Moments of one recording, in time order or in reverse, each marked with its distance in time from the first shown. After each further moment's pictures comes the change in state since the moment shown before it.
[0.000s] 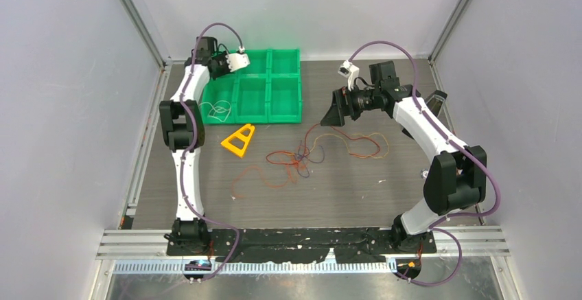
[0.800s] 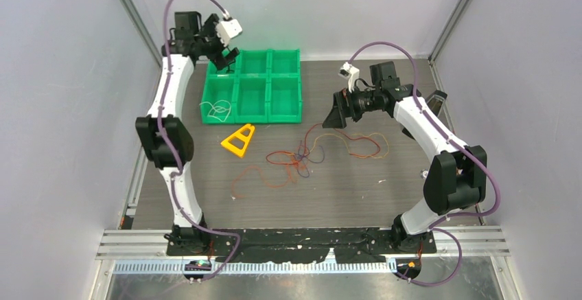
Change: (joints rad) left arm -0.013 -0.348 -0.074 -0.100 0.246 -0.283; right arm -0.007 0.004 0.002 -0.031 0.000 -0.041
